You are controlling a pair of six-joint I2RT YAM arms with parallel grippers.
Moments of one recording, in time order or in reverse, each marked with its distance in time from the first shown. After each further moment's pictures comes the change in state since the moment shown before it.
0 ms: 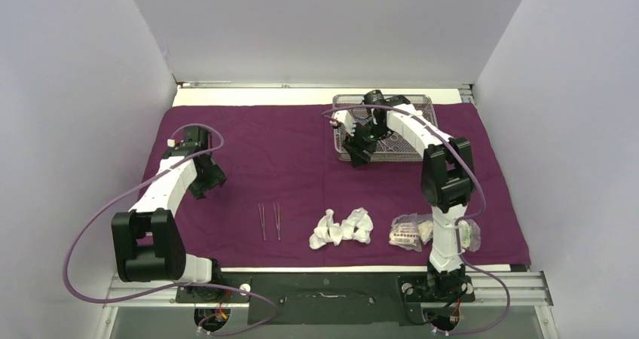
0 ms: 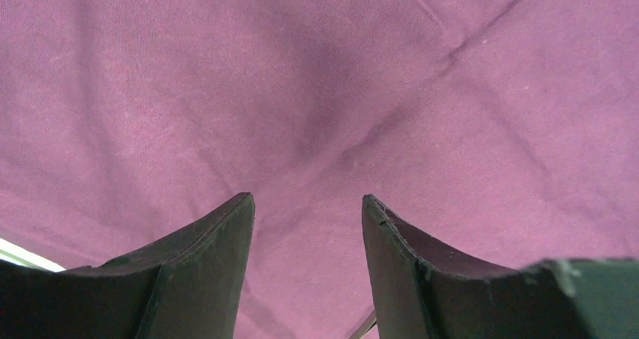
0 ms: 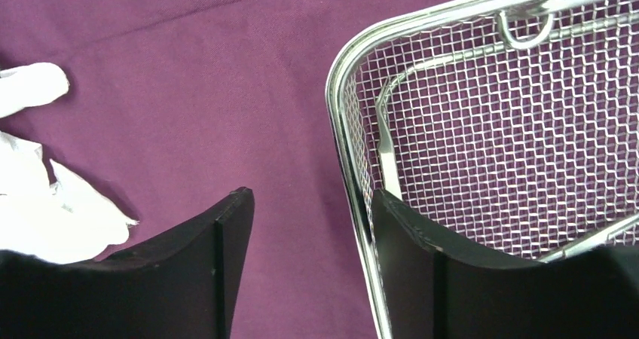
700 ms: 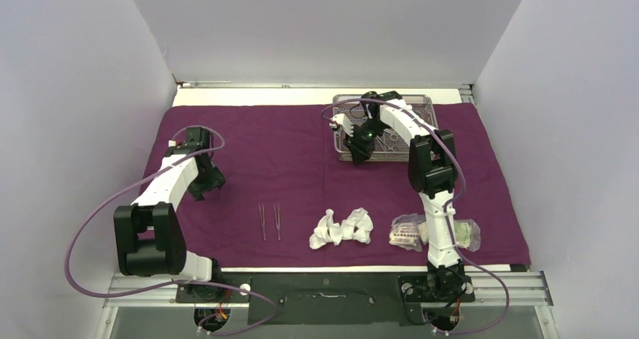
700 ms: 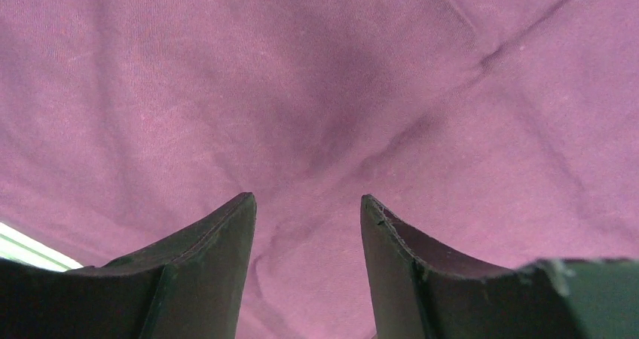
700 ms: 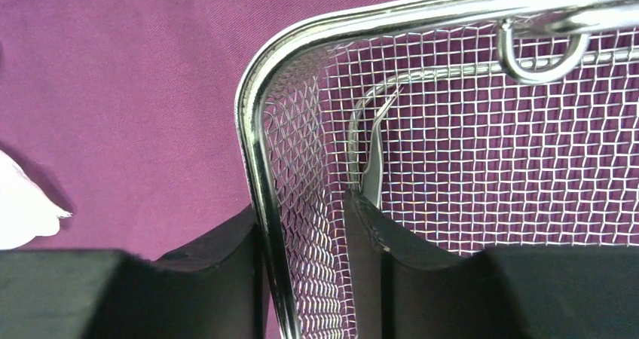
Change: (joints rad) left arm 0.000 0.037 0.000 -0.008 -0.036 0.010; right arm -0.020 0.254 0.247 -0.175 -0.032 -0.172
